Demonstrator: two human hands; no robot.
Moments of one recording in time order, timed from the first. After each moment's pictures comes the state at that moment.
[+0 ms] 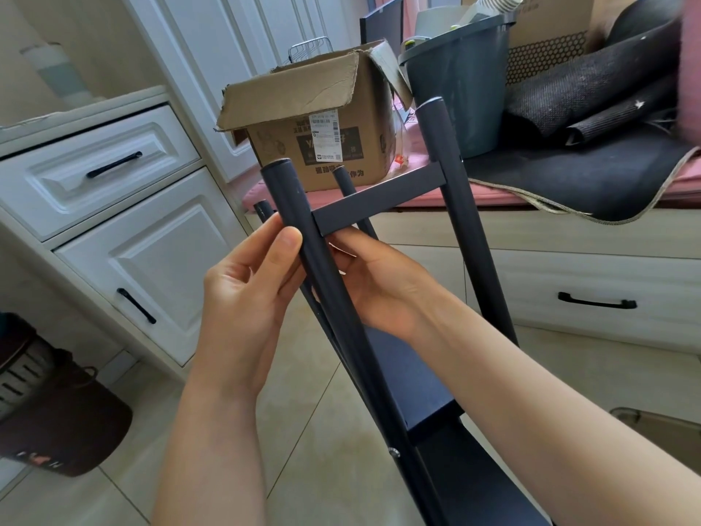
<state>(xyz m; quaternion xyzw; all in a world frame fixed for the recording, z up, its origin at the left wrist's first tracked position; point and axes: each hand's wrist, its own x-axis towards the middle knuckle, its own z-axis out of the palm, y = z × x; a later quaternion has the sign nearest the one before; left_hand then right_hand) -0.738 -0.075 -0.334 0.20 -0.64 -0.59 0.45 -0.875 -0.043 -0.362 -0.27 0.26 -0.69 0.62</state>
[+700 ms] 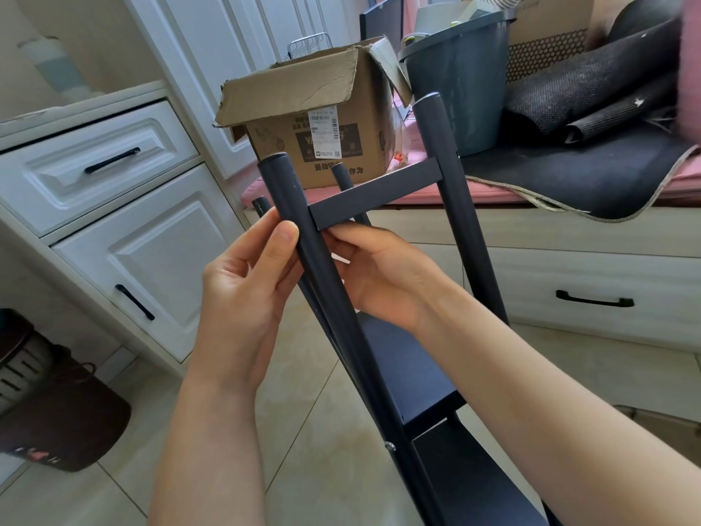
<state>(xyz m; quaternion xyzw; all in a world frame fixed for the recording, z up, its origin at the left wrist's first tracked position) -0.740 -0.075 -0.334 0.21 -0.63 -0.59 0.46 -0.883 -0.042 -0.361 -0.30 0.26 -0.69 0.60</state>
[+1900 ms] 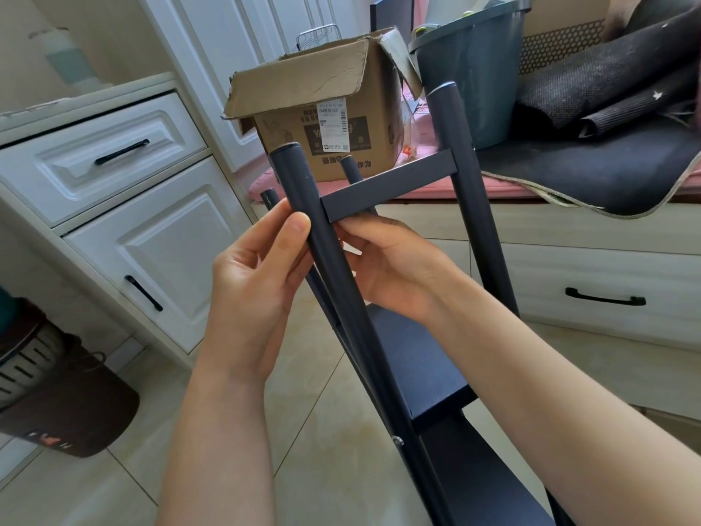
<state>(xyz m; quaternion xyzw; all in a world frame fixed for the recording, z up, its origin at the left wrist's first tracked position) -0.737 -0.078 -0.336 0.21 -0.65 -0.58 0.44 -0.883 -0.042 -0.360 -0.30 0.27 -0.70 0.59</state>
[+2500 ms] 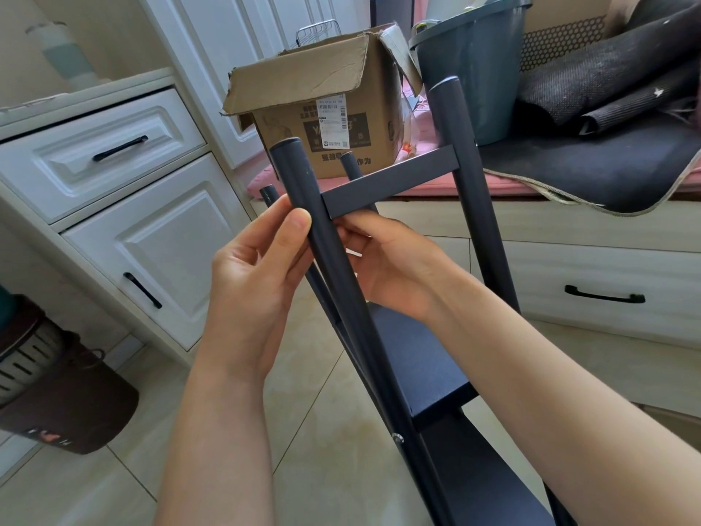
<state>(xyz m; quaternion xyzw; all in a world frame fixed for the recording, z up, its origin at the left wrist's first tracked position) -0.738 -0.075 -0.334 0.21 -0.65 -0.58 0.44 -0.882 -0.039 -0.358 -0.29 0.30 -0.68 0.60</state>
